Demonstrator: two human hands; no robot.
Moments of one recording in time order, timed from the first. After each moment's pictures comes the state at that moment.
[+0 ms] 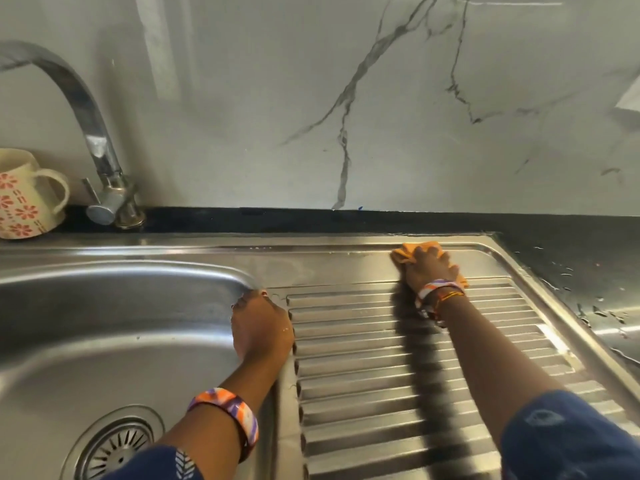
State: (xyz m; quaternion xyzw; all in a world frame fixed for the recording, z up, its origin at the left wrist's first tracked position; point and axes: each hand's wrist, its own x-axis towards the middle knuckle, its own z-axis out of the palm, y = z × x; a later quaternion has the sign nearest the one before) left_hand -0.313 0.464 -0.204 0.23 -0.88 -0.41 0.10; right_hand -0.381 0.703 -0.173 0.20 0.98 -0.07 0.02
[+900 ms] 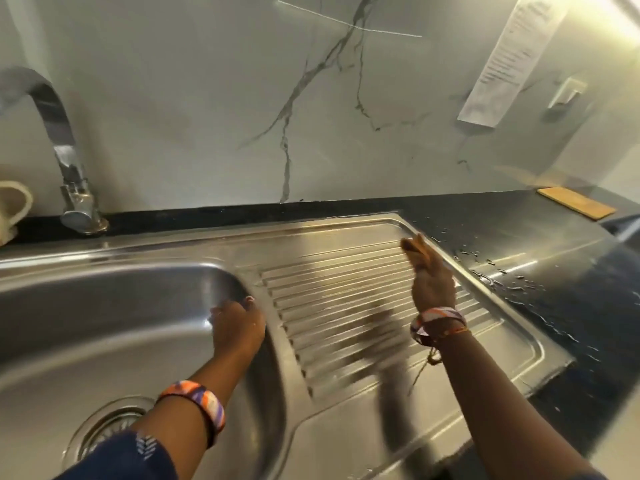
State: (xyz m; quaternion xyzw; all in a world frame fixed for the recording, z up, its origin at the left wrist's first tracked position) left_hand -0.254 0.423 -0.191 0.13 -0.87 -0.46 -0.07; right_hand -0.189 0.657 -0.112 0.24 0.84 -0.37 -0.32
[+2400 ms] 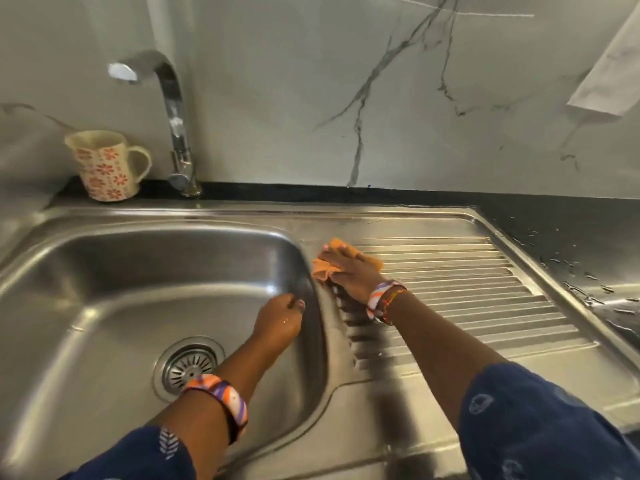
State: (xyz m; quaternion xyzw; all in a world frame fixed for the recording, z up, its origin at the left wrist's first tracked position) left_hand -0.211 0.397 -0.197 0.05 -0.88 -0.46 -0.11; right_hand -0.257 0.548 -0.161 -0.09 0.98 -0.17 0.07
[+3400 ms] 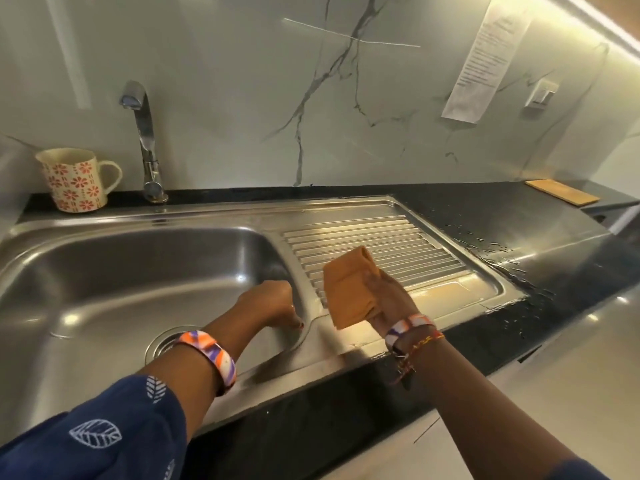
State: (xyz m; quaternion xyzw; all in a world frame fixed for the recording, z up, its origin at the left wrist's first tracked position) left_hand -0.133 0.367 -0.127 -0.22 -0.94 -0.14 -0.21; right_hand -0.055 0.529 -0.112 0.23 0.56 -0.79 -0.07
